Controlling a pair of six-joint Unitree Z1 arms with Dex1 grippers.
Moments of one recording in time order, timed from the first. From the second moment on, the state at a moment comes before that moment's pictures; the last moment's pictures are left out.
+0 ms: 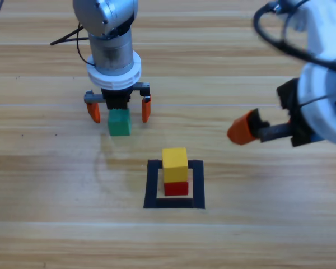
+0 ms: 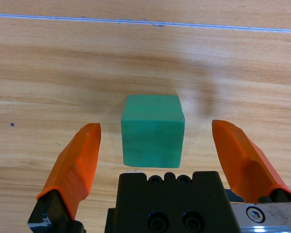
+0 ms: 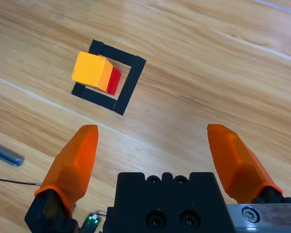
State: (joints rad) arm 0 -0.54 2.41 -2.10 1.18 0.09 -0.68; arm 1 1.08 1.66 -1.19 0.56 -0.26 0.62
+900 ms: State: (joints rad) arm 0 -0.54 2.44 -2.10 1.18 0.09 -0.65; arm 1 1.08 1.67 -1.19 0.56 -0.26 0.62
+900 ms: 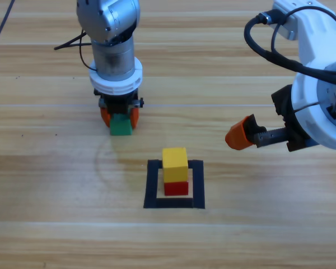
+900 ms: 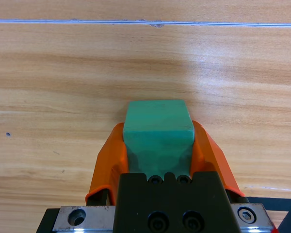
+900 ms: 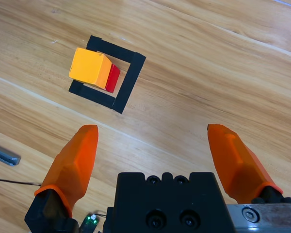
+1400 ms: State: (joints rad) arm 0 -0.53 2.41 -2.22 1.28 0.01 -0.43; arm 1 1.08 1.67 -1.19 0.56 -0.26 0.62
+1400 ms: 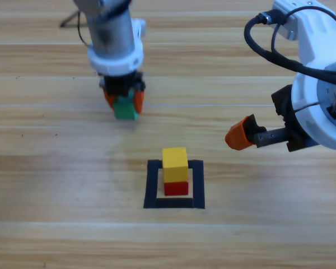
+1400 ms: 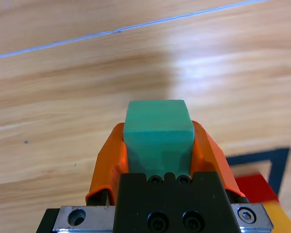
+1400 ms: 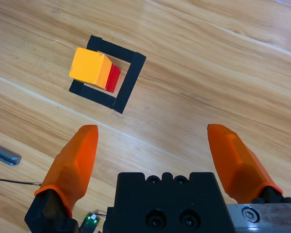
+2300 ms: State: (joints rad) arm 0 -0.69 2.02 -1.95 1.40 0.11 -0.90; arm 1 1.08 1.66 -1.19 0.56 -0.25 0.62
